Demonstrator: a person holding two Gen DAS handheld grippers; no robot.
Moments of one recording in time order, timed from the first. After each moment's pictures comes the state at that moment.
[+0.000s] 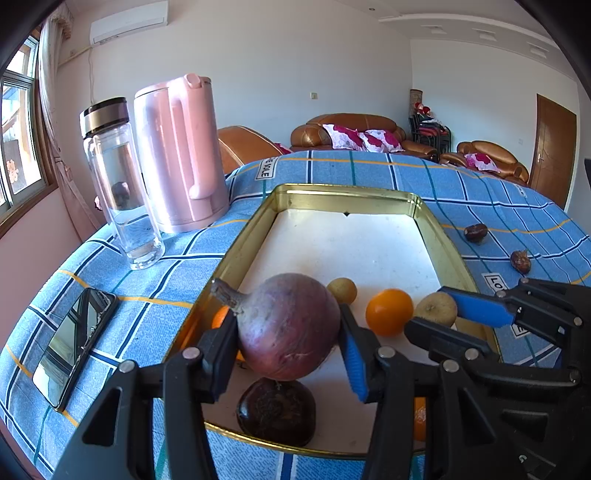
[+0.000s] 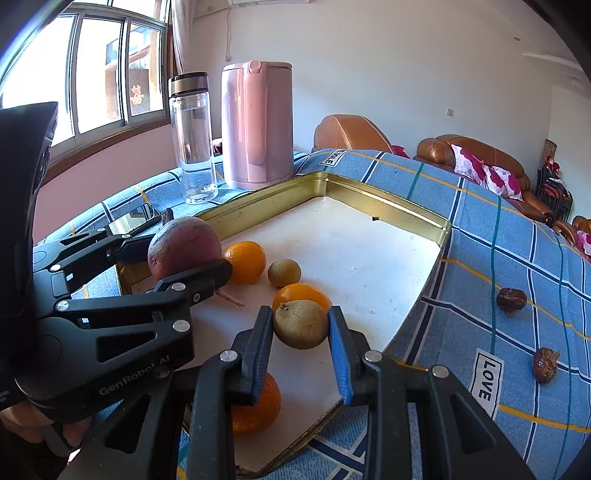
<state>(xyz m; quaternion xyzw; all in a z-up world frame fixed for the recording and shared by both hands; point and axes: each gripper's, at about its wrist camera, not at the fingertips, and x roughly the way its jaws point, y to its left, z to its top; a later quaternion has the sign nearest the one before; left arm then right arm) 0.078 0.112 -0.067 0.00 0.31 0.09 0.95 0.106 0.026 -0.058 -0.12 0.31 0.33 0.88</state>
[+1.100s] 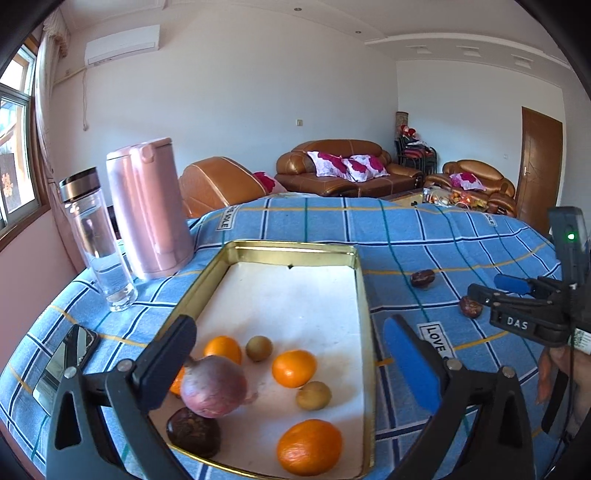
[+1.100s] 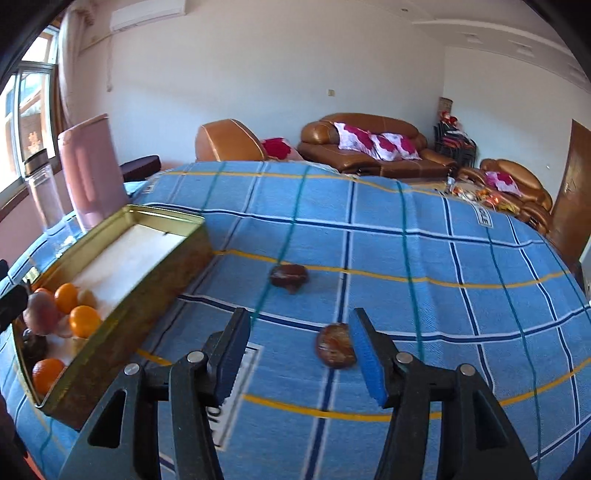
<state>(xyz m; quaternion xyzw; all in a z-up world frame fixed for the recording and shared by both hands) 0.085 0.037 -0.017 0.01 0.27 0.06 0.96 0.183 -0.149 -0.042 -0.05 0.34 0.12 0.93</state>
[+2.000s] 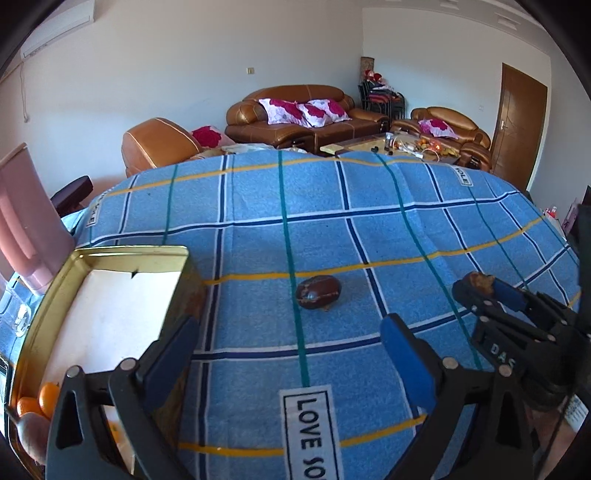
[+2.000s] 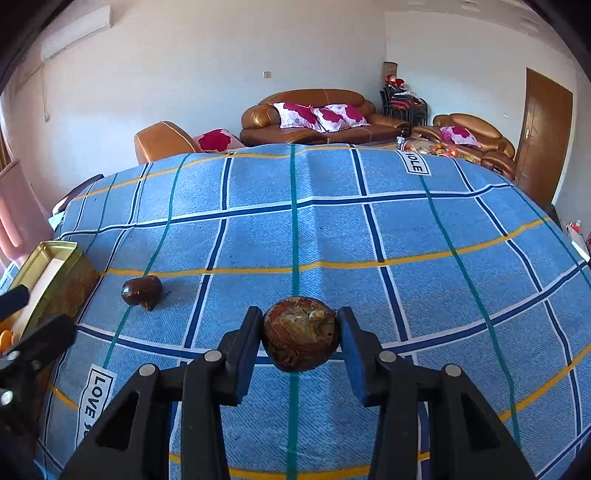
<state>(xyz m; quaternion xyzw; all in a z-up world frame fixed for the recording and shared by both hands) 0.233 -0.096 -0.054 0.02 0.38 0.00 0.92 0.240 -0.242 -0.066 0.02 0.37 0.04 0.93</state>
